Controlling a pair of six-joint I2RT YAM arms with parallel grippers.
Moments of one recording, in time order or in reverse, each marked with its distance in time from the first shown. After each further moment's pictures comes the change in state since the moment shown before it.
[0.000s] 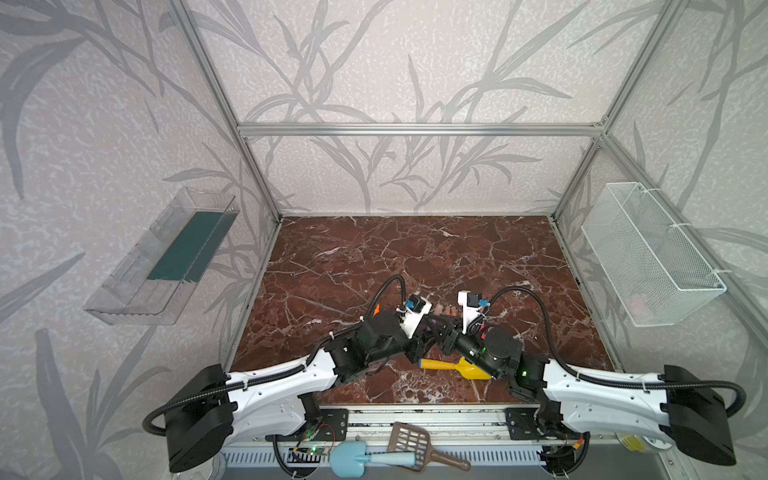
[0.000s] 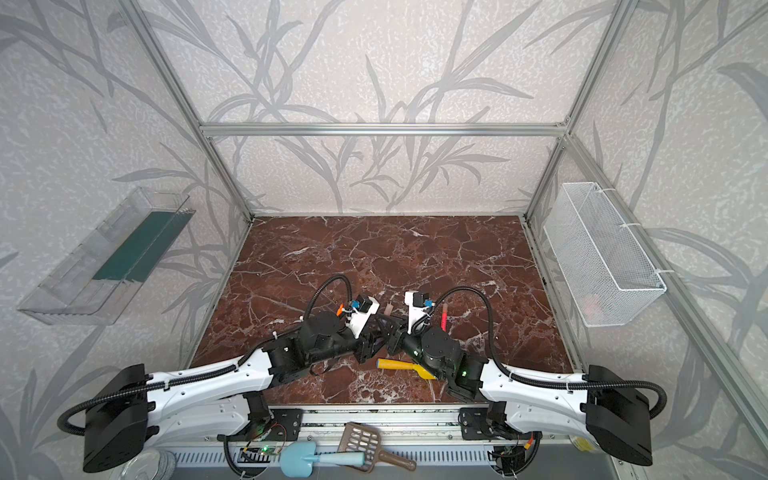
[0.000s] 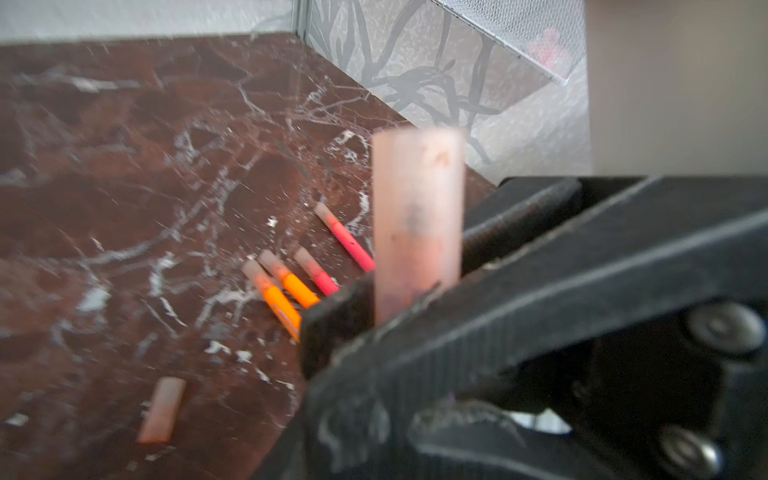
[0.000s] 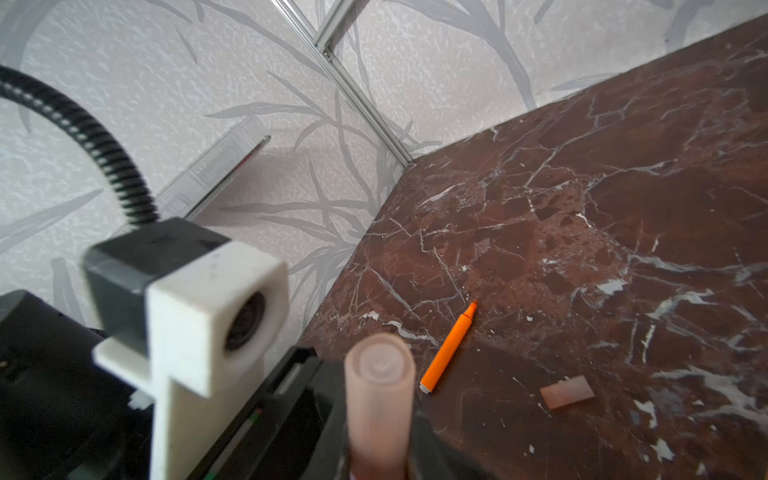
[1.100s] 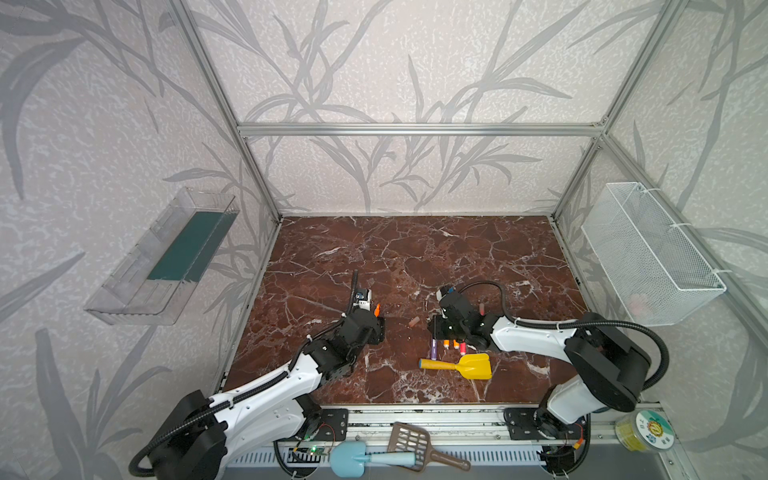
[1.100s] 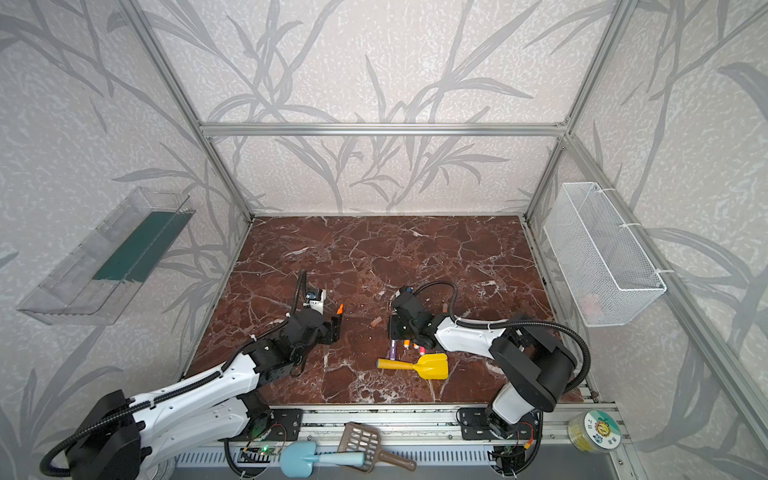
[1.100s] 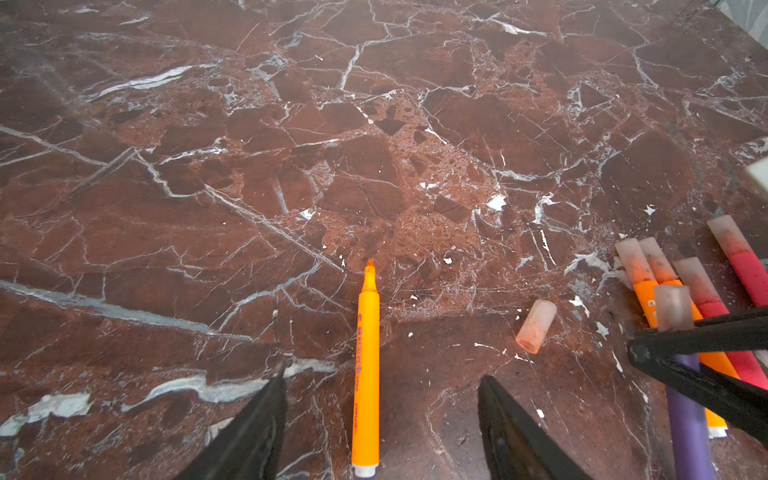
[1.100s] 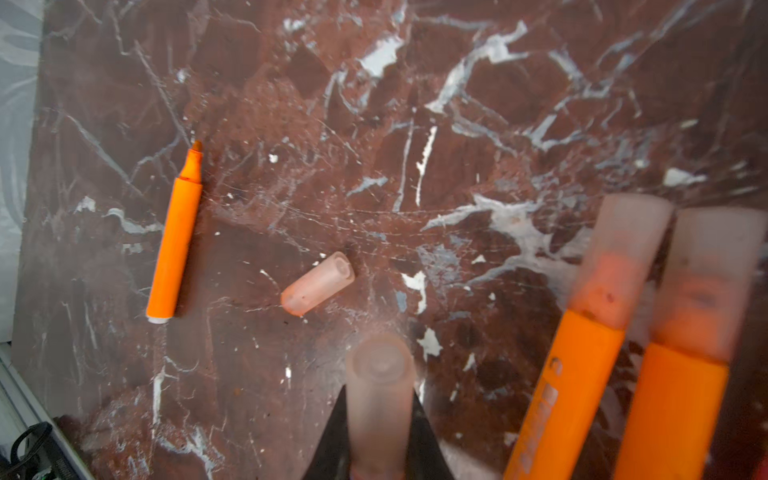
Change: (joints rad) left arm 0.249 -0.129 -0.102 -0.345 -0.509 -0.116; right arm -0.331 0.575 0.310 -0.509 -0.360 0.022
